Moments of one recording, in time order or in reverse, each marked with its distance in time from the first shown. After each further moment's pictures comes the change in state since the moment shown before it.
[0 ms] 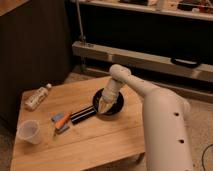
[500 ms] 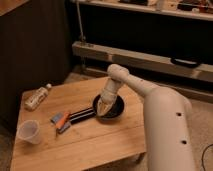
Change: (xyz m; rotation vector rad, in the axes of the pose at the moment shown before) arm -0.030 0.020 -0.005 -0.066 -0.023 -0.047
